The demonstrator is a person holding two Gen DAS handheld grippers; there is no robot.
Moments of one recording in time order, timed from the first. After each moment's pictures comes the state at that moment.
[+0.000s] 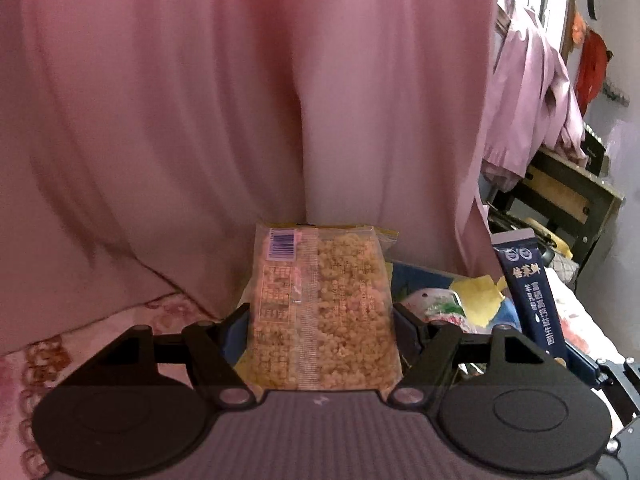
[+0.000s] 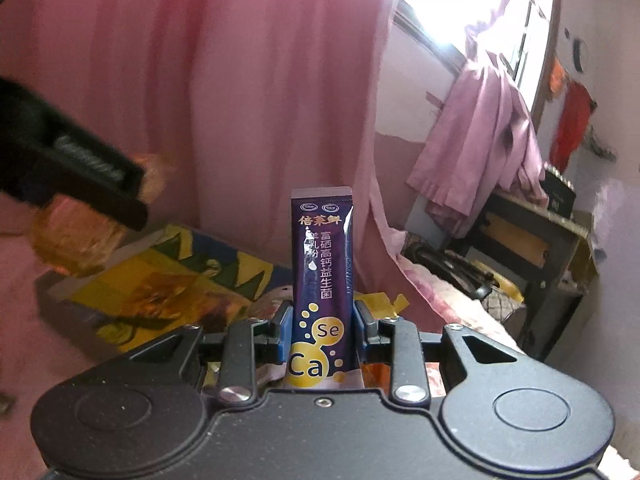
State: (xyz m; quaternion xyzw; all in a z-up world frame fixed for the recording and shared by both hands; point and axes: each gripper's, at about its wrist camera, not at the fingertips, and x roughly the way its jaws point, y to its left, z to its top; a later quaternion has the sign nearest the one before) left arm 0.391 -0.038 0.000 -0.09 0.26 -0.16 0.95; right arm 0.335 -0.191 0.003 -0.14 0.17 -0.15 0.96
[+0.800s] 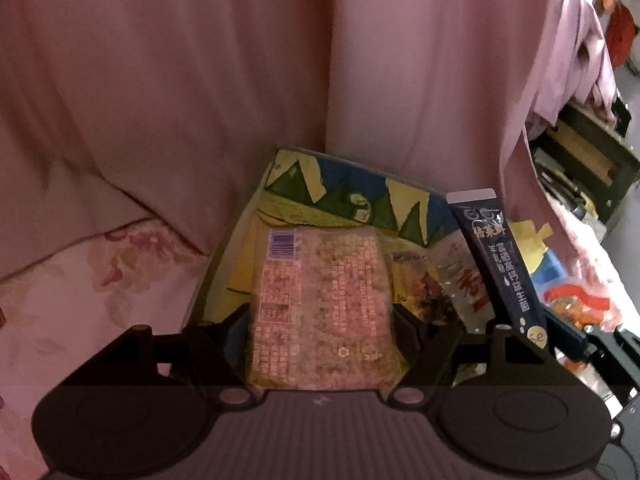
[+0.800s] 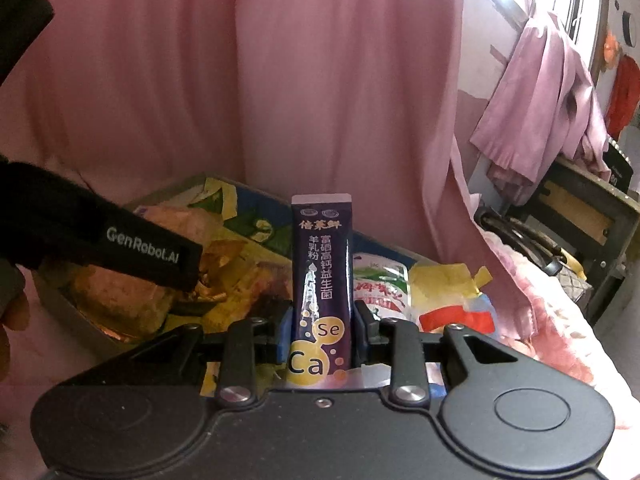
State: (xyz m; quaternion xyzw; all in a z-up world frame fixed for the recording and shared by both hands) left arm 0.444 -0.046 -0.063 -0.08 0.36 -0.16 0.92; right arm 0.400 -0.165 -0.038 -0.15 0.25 -0.10 0.95
